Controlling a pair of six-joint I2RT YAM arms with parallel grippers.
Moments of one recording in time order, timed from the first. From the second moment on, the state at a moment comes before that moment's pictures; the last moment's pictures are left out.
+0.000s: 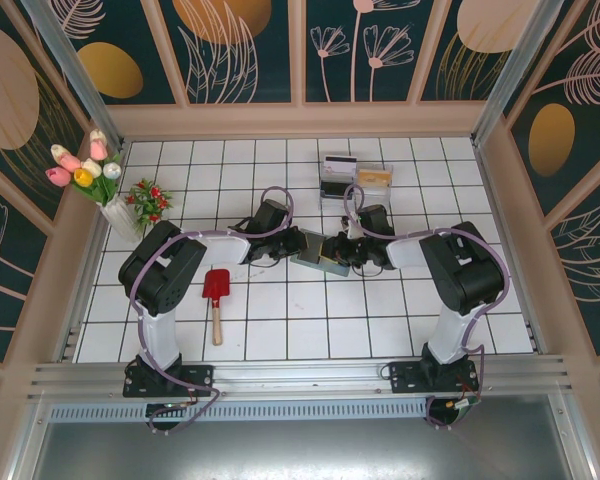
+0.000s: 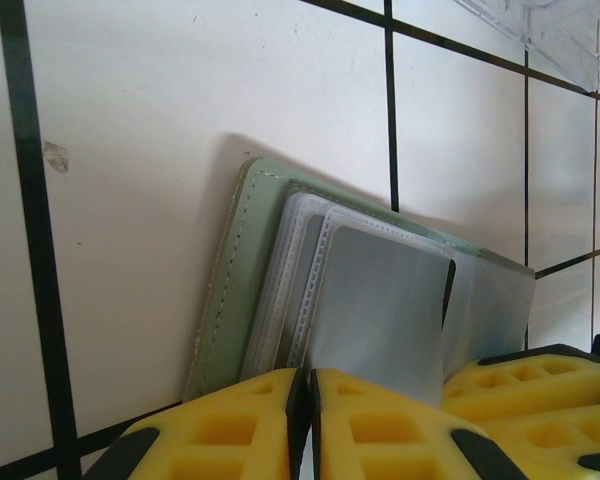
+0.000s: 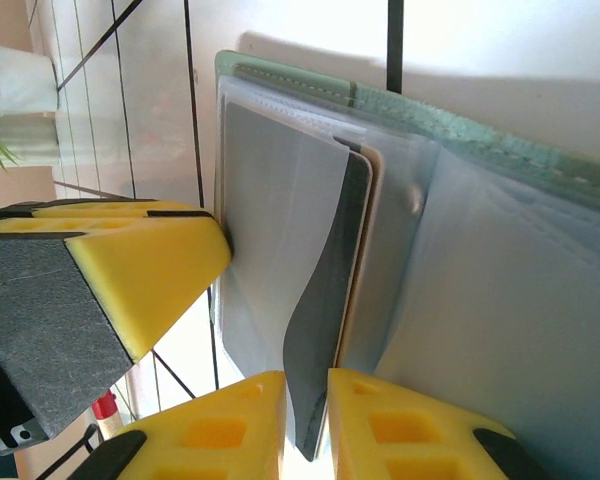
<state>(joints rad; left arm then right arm) -0.63 1.93 1.00 0.09 0.29 -0.84 0.43 1.80 0.74 0.22 -0.66 0.76</state>
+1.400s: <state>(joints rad) -0.63 1.93 1.00 0.09 0.28 -0.84 0.44 1.80 0.77 0.16 -0.63 0.77</state>
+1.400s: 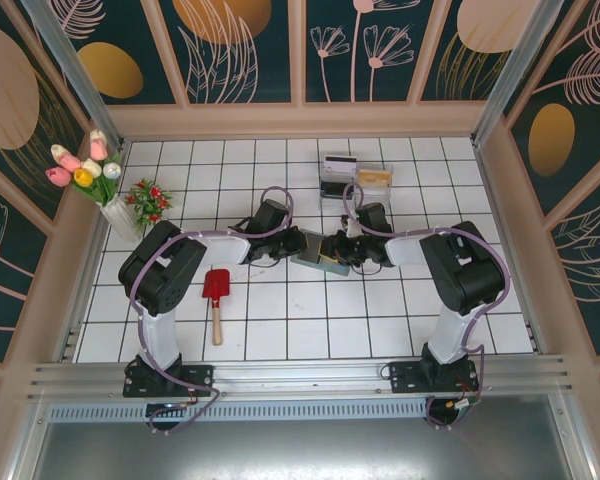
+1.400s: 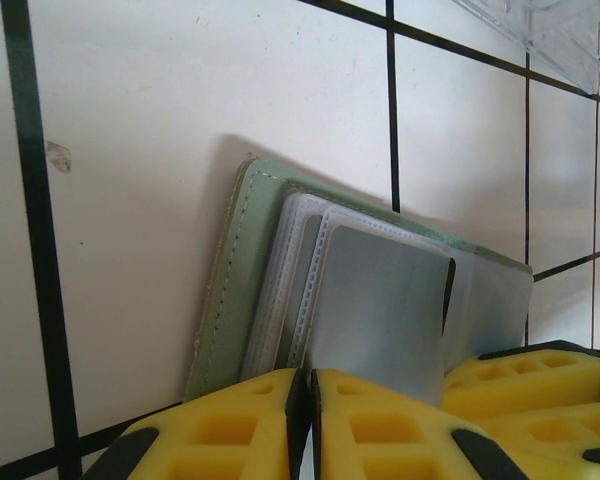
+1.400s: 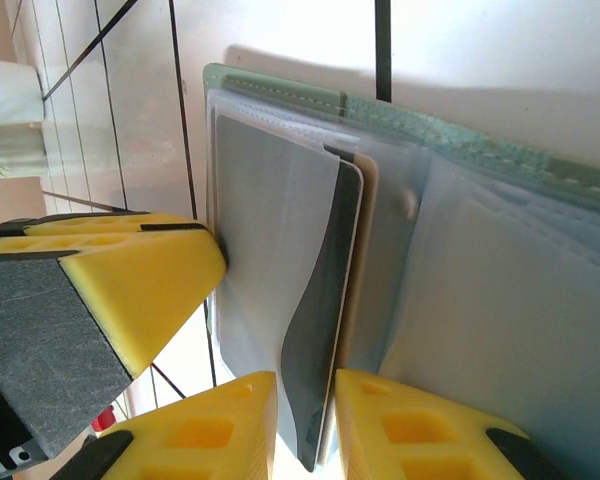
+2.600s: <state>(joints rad) -0.63 1.93 0.98 0.11 0.27 -0.85 0.39 1.83 0.69 0.35 -0.71 0.82</state>
